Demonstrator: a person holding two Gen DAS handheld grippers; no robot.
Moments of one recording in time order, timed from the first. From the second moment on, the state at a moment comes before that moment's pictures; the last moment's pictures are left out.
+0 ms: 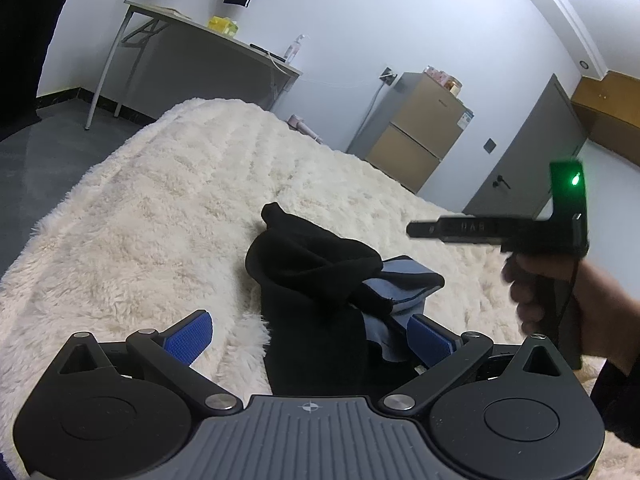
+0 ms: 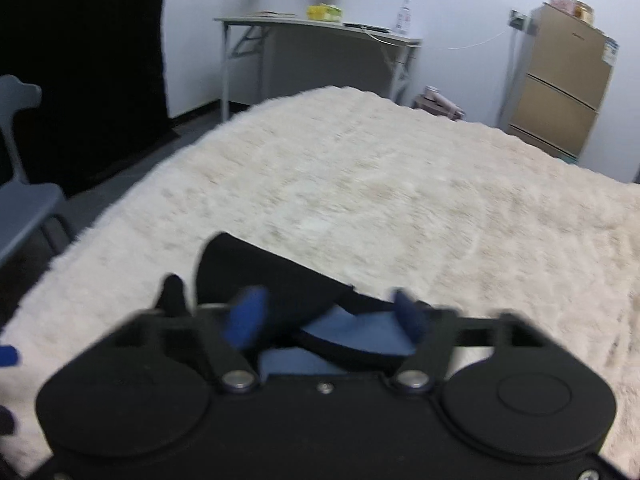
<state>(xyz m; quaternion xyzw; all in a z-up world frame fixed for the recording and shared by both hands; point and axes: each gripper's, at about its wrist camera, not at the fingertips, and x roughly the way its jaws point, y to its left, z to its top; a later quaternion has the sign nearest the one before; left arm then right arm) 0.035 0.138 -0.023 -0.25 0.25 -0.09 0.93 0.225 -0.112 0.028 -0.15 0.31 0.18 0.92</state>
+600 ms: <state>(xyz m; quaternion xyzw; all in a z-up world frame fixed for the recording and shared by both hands) 0.032 0.139 -0.021 -0.25 0.25 -0.09 0.93 0.225 -0.103 -0.004 -0.16 0.34 0.18 0.91</state>
